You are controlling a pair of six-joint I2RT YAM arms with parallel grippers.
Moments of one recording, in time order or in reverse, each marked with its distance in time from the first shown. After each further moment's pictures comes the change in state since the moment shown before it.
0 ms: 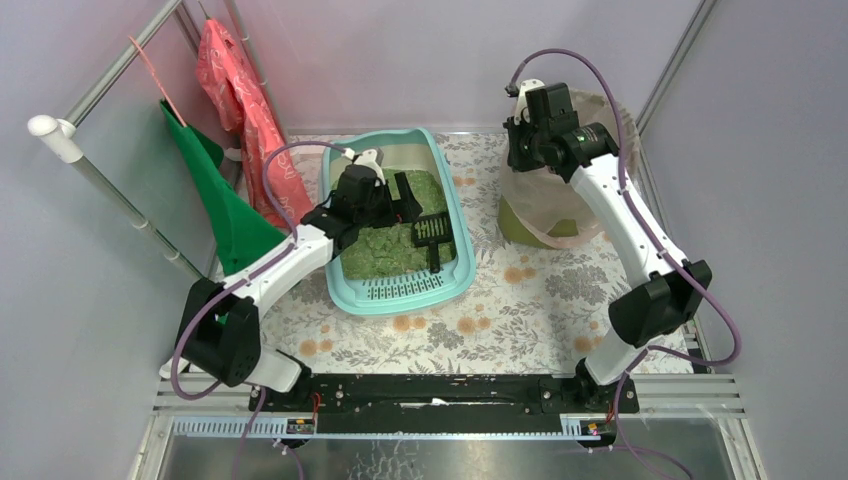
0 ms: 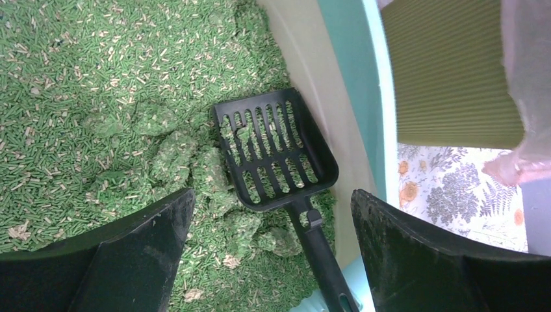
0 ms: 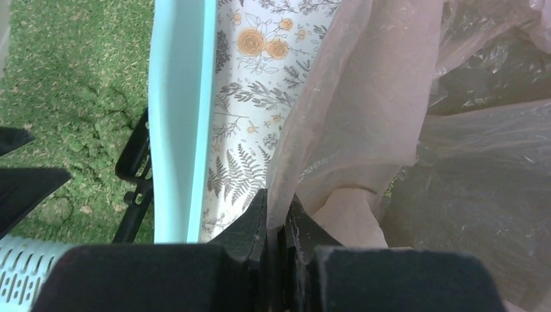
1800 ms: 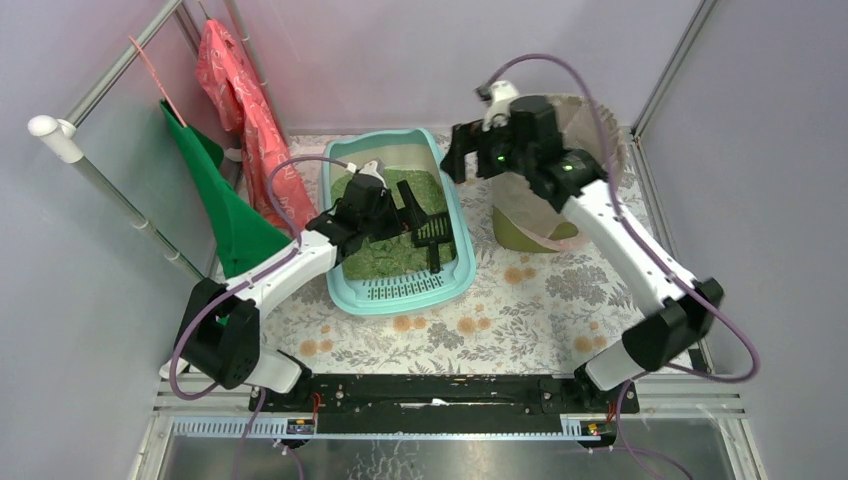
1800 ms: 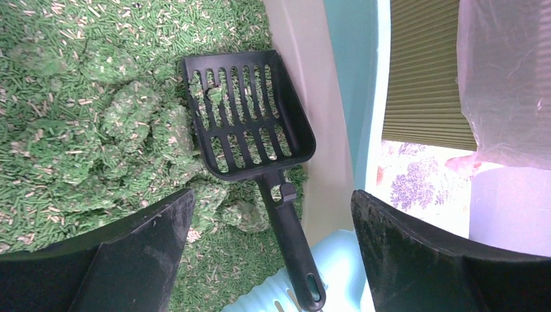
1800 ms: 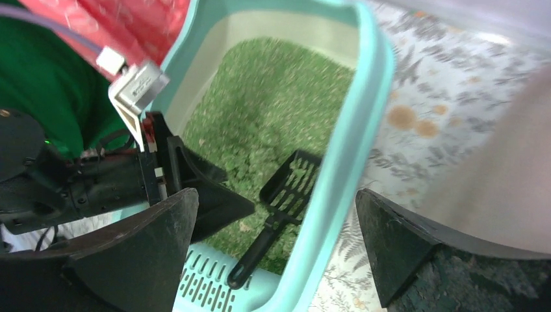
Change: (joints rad) left arm -0.027 0.000 -0.043 -0.011 0.024 -0.174; right arm 0.124 -0.193 -0.195 0.346 -0.227 0.127
